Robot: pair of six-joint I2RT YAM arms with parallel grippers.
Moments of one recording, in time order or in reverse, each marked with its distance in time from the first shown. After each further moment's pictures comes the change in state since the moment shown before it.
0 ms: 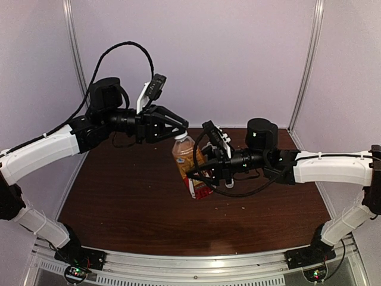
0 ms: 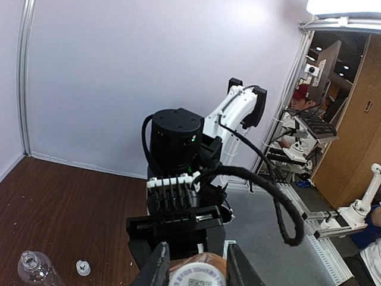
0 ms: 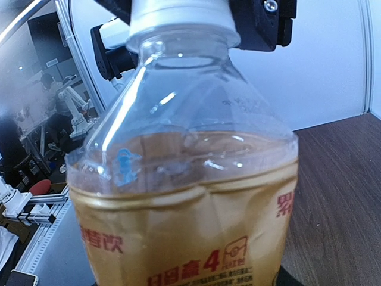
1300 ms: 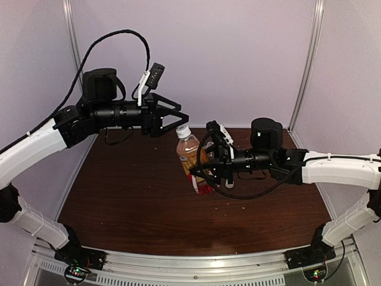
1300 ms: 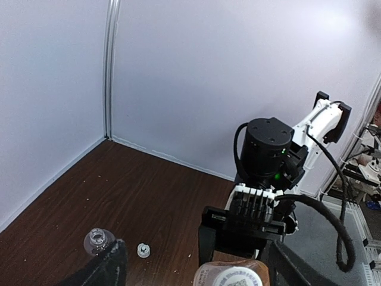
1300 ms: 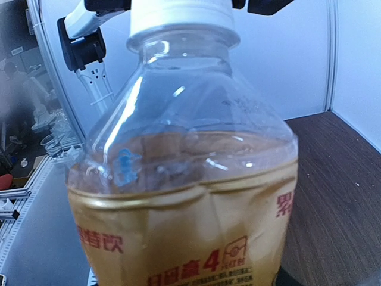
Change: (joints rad) left arm -0.070 -0.049 0.131 -0.293 -0.488 0.115; right arm 0.007 -0.073 -0.009 -0.133 0.189 -0.134
